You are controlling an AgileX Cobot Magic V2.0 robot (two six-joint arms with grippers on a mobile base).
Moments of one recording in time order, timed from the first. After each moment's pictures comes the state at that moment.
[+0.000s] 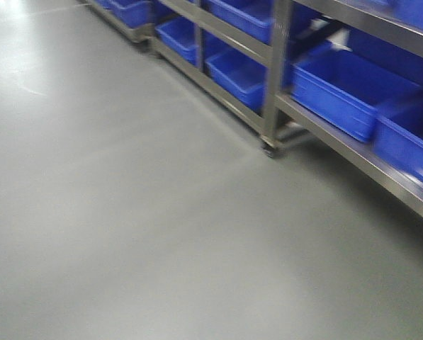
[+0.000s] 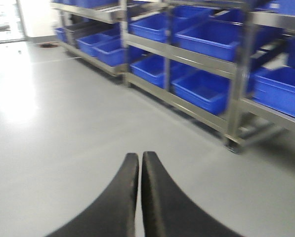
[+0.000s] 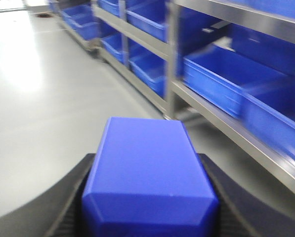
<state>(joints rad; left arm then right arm) 0.00 -0.01 0.03 0.01 0.21 -0.04 0.02 0.13 -0.26 0.07 0.46 -0.10</state>
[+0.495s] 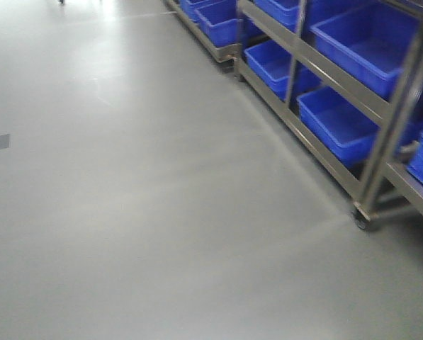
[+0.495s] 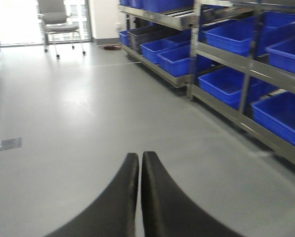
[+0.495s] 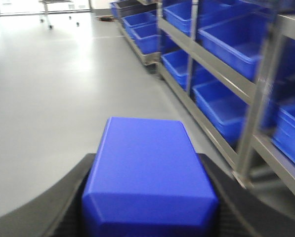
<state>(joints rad) 0.00 -0.01 0.03 0.01 0.21 -0.04 0.02 0.13 -0.26 0.07 0.46 -0.10</state>
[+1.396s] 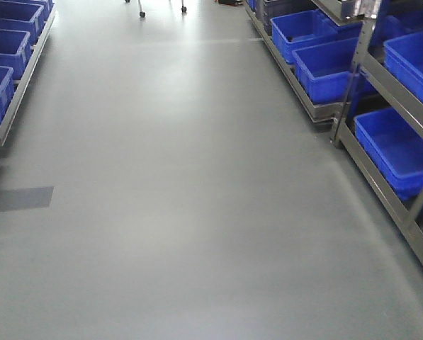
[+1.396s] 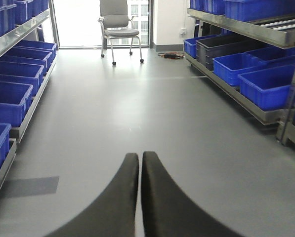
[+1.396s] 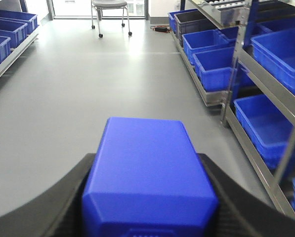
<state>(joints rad) 0.00 -0.01 0.03 0.01 0.21 -0.04 0.02 0.13 -0.26 0.07 0.46 -0.10</state>
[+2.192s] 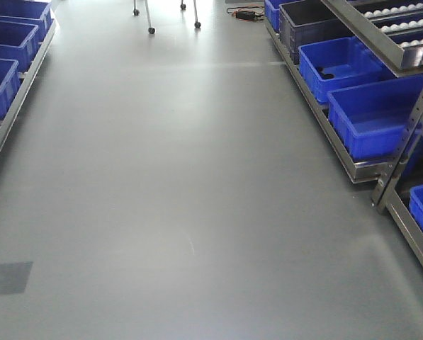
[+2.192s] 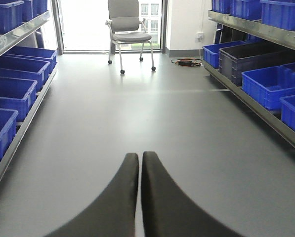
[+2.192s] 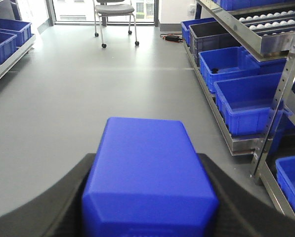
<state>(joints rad) 0.00 -0.01 0.03 0.01 0.21 -0.04 0.02 0.13 -0.26 0.07 0.46 -0.10</state>
